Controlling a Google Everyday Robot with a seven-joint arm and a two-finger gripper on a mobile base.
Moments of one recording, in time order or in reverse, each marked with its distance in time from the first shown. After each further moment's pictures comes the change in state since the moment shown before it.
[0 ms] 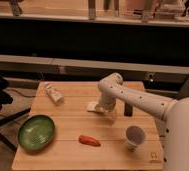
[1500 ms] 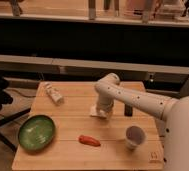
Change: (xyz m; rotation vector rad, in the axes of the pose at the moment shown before) arm -0.013 -0.011 -0.008 -0.028 0.008 -0.048
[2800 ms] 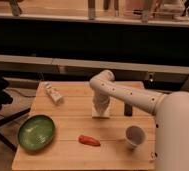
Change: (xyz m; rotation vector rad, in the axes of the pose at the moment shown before) arm 0.006 -0.019 0.002 -0.016 0.018 -0.112
